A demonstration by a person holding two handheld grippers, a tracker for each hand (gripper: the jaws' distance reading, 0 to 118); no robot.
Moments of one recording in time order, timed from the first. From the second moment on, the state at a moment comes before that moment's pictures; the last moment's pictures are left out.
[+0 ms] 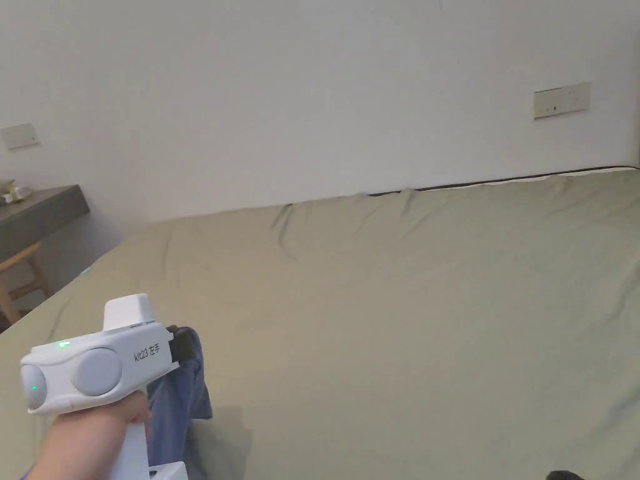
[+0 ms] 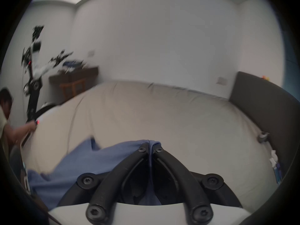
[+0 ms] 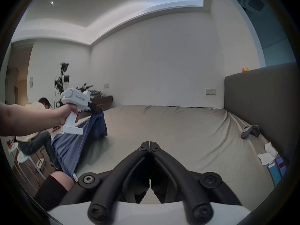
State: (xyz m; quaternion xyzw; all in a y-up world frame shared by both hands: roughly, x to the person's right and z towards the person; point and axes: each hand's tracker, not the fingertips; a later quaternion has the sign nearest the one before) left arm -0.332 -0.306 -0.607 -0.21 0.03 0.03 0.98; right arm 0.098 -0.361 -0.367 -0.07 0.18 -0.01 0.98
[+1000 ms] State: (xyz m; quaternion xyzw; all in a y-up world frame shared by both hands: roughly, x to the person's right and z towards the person) left arm 0.138 -0.477 -0.578 -0.41 -0.36 0.00 0.84; right arm 0.220 -0.381 -0.330 -0.08 -0.04 -0.07 0.99
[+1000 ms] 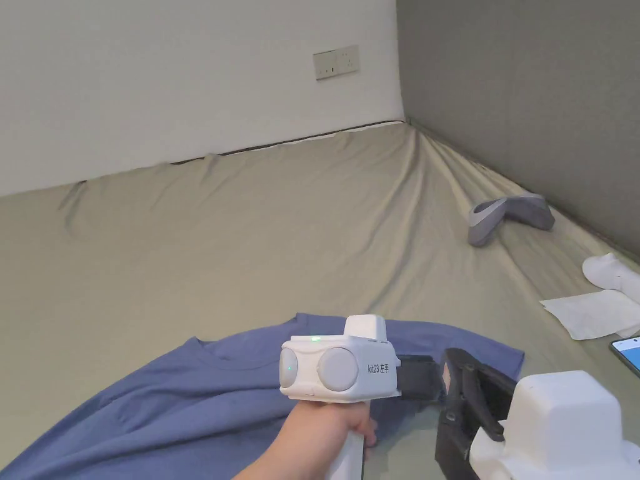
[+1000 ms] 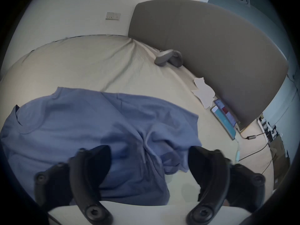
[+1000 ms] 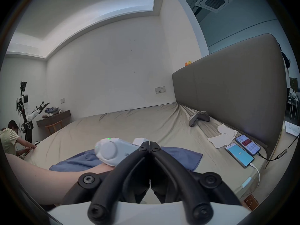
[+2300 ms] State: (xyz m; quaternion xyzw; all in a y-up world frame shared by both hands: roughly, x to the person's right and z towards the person) left arm -0.388 -0.527 -0.527 -0.43 0.06 0.06 0.90; right arm 0.106 -0.404 -0.367 -0.15 0.11 0.05 0.98
